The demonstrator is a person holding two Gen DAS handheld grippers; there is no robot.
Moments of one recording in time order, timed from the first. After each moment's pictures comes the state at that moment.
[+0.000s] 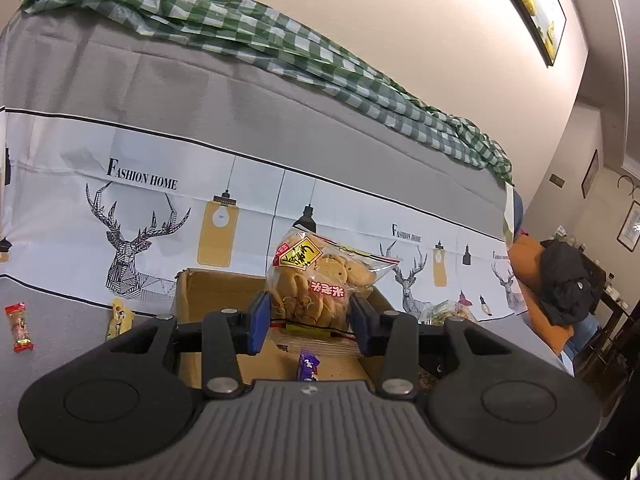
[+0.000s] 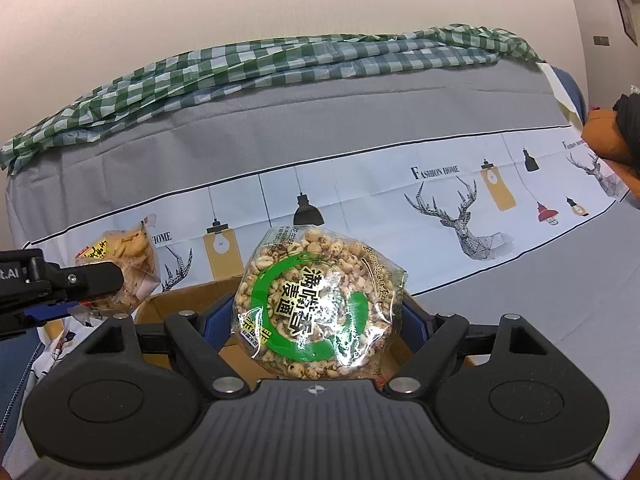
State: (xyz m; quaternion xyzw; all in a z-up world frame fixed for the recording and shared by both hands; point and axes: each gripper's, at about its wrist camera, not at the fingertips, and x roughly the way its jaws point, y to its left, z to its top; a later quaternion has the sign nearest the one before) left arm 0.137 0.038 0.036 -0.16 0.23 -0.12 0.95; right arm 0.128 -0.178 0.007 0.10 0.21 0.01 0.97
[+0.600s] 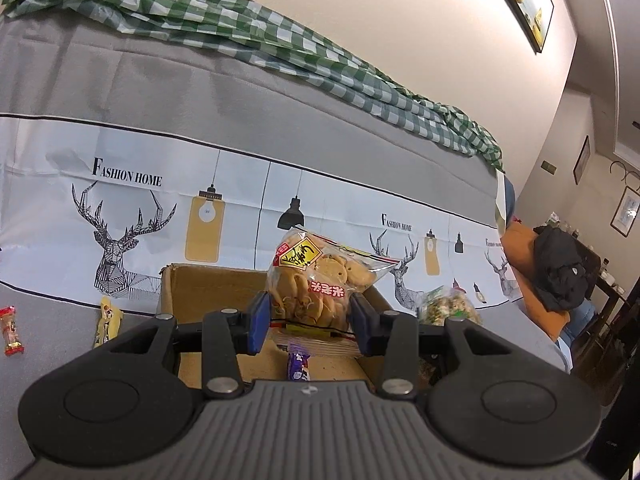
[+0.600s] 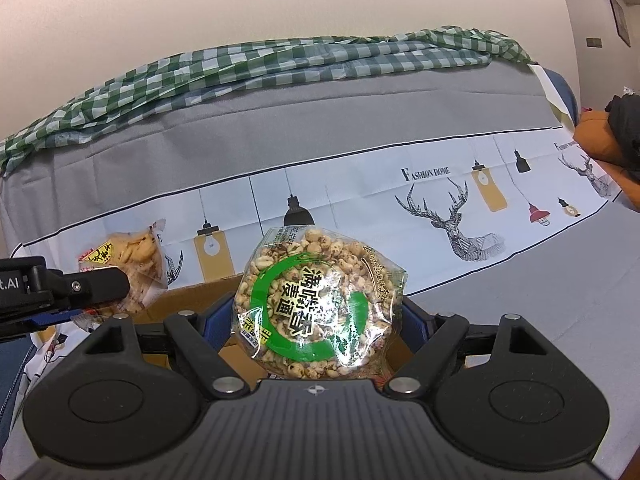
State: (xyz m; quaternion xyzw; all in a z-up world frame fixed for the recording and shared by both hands) left arm 0.137 0.028 0.033 -0.14 0.23 -0.14 0.95; right arm 0.126 -0.179 0.006 0.10 0.21 0.00 0.97
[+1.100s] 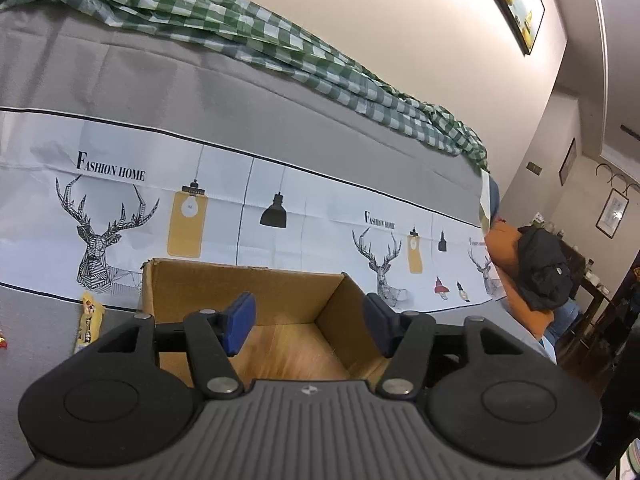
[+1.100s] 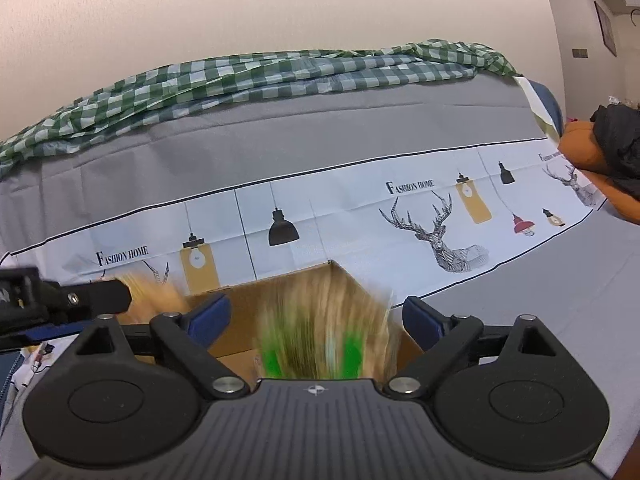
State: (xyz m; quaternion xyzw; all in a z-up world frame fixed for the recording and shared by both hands) left arm 0.138 0.025 0.032 -0.15 0.23 -0.16 0.95; right arm 0.122 -0.178 0.009 0.09 0.19 -0.03 0.98
